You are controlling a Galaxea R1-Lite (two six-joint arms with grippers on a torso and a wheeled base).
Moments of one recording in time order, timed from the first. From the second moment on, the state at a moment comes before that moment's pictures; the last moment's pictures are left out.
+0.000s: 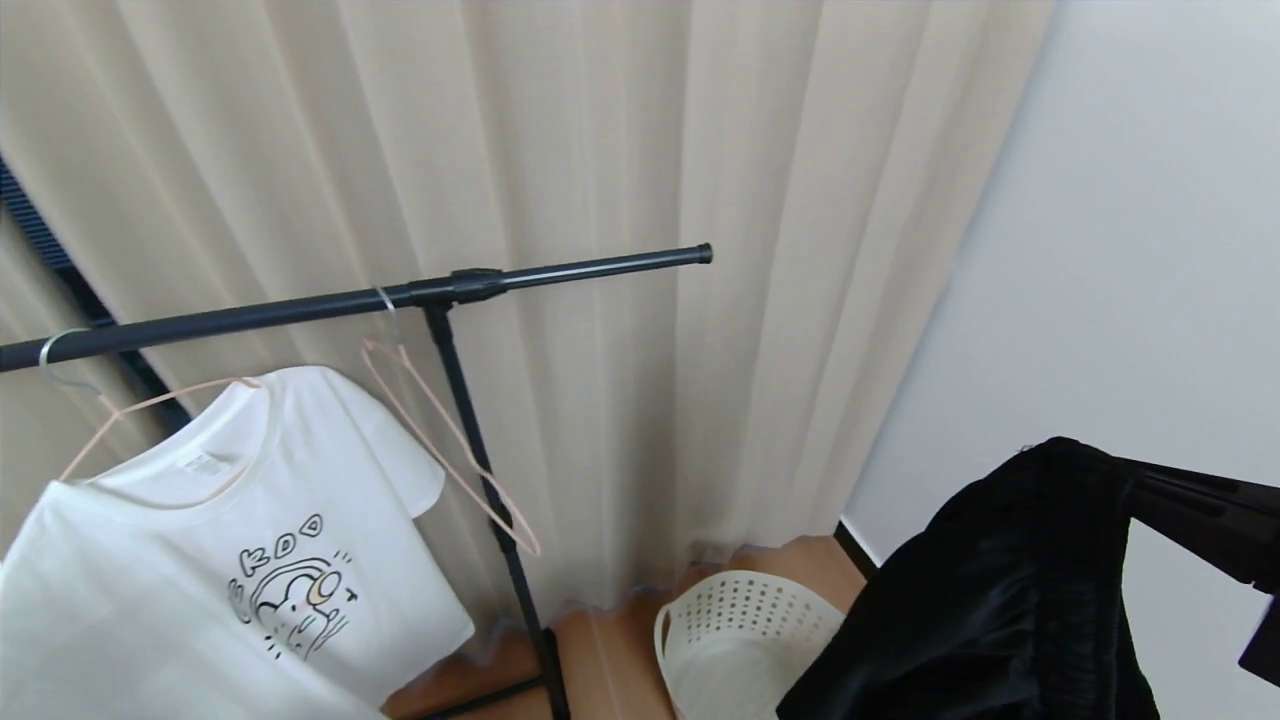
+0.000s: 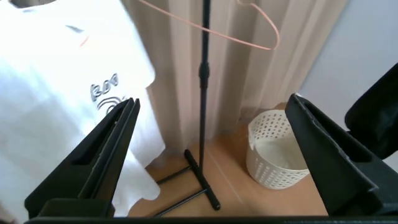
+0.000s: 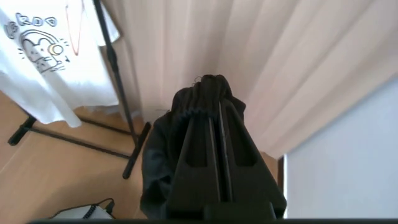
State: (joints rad) left arm 0.00 0.00 -0.04 0.10 -0.17 0.04; right arm 0.45 0.97 -0.53 -0.24 0.07 -0.16
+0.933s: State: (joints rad) left arm 0.00 0.00 -0.04 0.10 -0.17 0.02; right arm 0.45 0.97 -0.52 -0.24 0.07 -0.16
